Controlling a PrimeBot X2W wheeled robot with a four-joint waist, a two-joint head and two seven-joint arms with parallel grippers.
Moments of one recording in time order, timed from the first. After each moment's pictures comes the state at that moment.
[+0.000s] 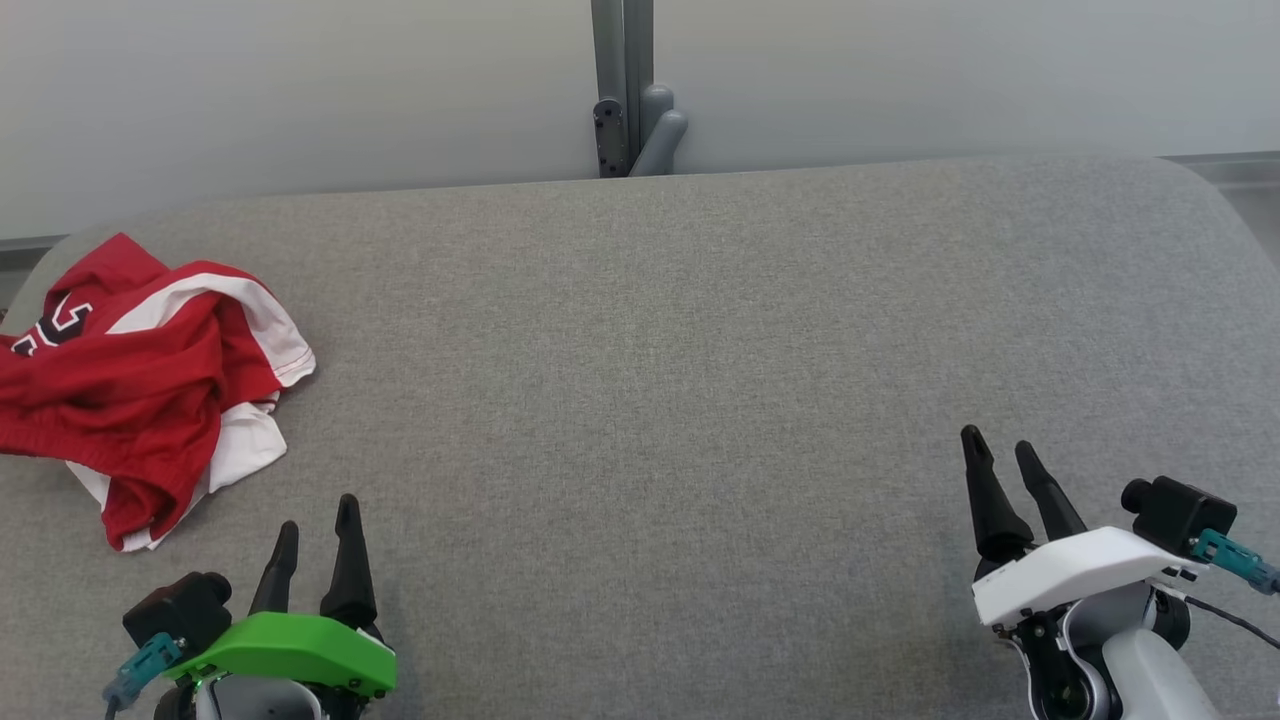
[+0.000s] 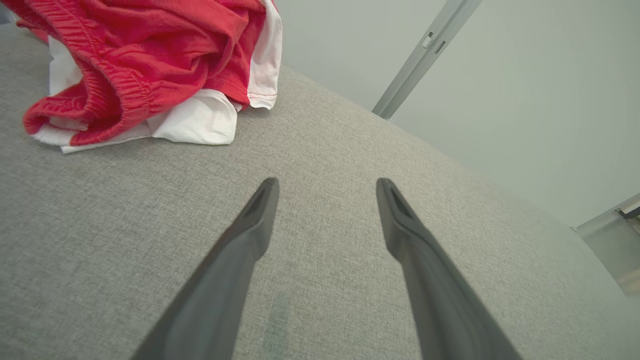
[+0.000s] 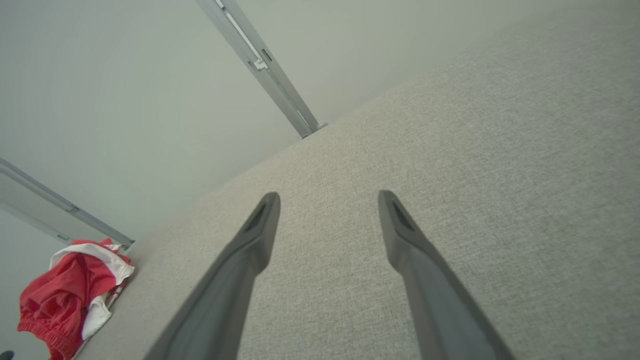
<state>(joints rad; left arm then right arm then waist) -0.08 0.05 -0.01 0.36 -0.60 -0.08 -0.13 -0.13 -0.09 0.04 0.31 0.66 0.13 -0.13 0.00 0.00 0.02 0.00</state>
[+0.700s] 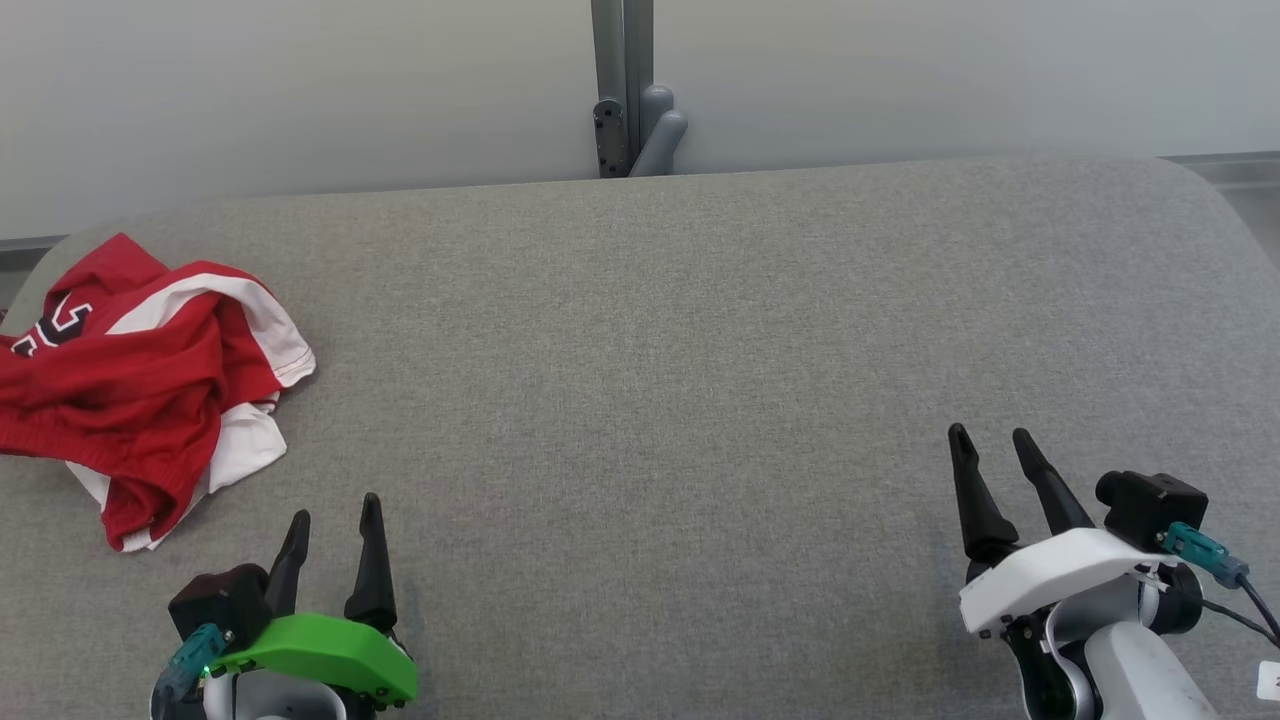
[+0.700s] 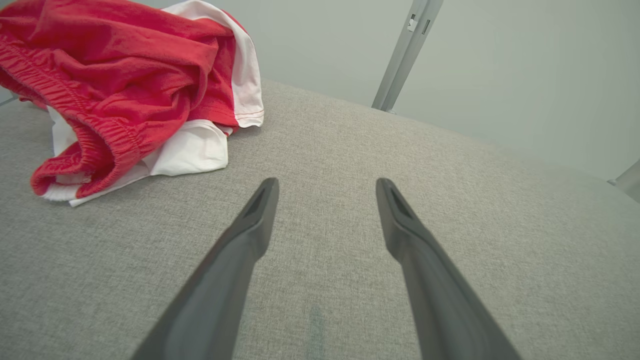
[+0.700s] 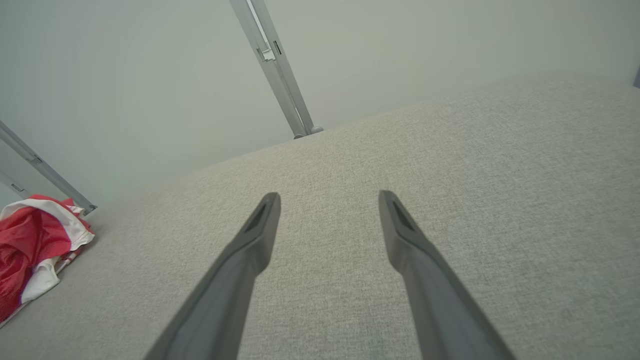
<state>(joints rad) -0.09 0.05 -0.03 0.38 -0.39 -0.08 -0.18 -0.15 -0.10 0.06 0.34 0.45 0.13 -0.18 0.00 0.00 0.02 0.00</state>
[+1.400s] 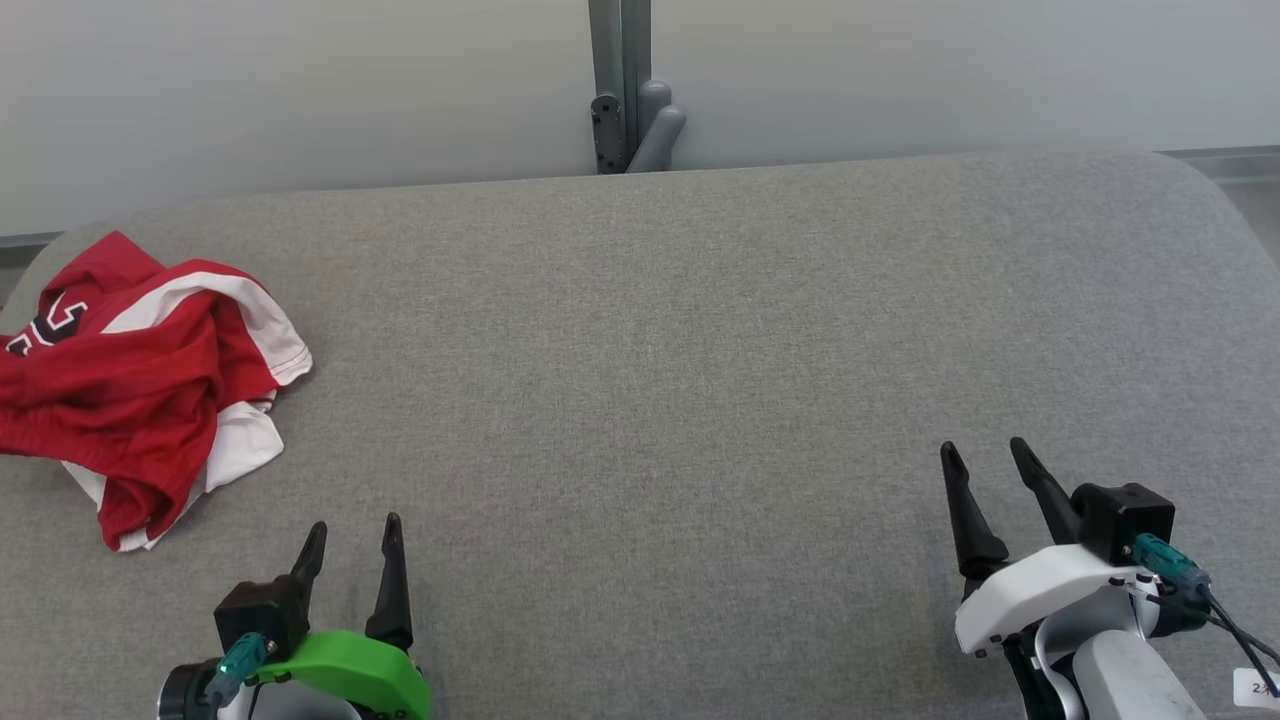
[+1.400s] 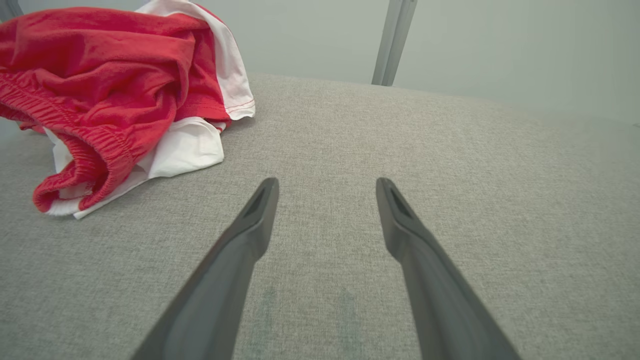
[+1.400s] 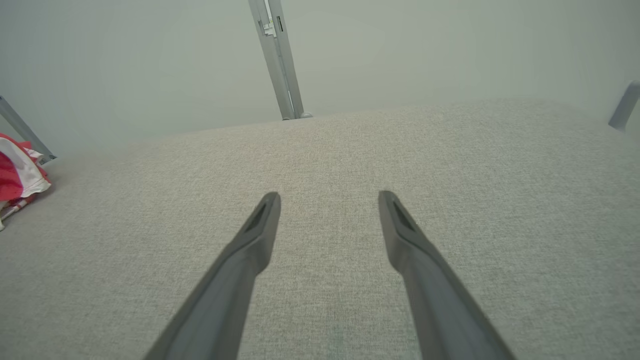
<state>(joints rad) -0.09 0.05 -0.04 0.44 -0.22 -0.08 -0.23 -0.15 -0.10 0.06 0.40 0.25 0.13 -0.22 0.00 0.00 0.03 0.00</state>
